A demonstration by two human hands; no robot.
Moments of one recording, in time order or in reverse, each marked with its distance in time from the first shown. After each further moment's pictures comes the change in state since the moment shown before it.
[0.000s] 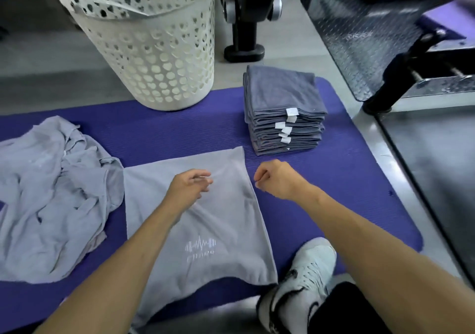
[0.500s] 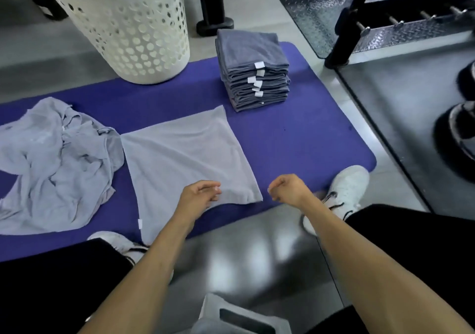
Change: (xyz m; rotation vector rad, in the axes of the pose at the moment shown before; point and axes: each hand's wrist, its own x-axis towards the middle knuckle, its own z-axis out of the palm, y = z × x) left_hand -0.181 -0.072 0.034 -0.062 -0.099 -0.132; right_hand -0.185 0.077 0.109 0.426 0.145 0.420
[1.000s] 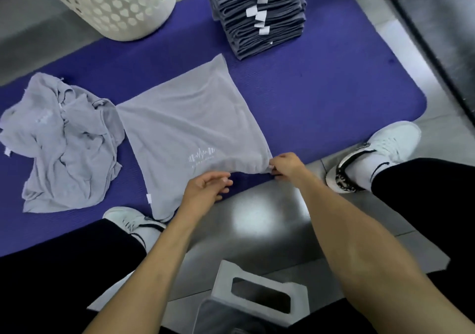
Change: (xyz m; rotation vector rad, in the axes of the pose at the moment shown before) left_hand -0.003 -0.029 0.025 0.132 0.011 -0.095; right_hand 0.080 0.049 0.065 0.381 -0.136 0.302
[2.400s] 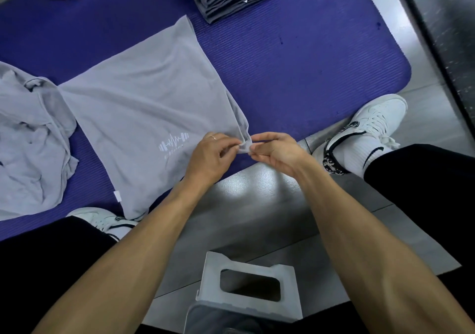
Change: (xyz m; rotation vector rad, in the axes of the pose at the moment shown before) left_hand 0.090 -0.007 0.051 0.629 -0.072 0.720; right_hand -0.019 0.000 -0.019 0.543 -0.241 -0.050
